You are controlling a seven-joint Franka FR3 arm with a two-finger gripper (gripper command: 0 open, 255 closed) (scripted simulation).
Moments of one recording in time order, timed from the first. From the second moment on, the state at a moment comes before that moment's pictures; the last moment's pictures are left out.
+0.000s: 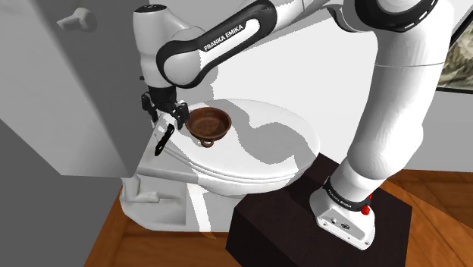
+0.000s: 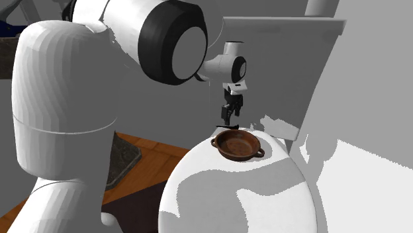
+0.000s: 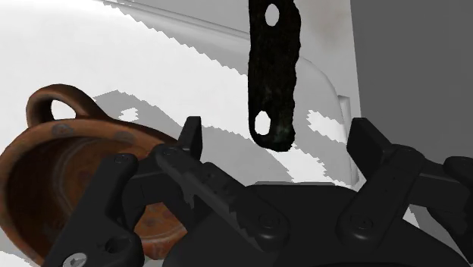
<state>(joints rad) -0.19 0.37 0.71 -1.90 -0.34 2.19 1.80</state>
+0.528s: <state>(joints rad) -0.18 0.41 0.69 -1.92 -0.37 2.24 1.82</state>
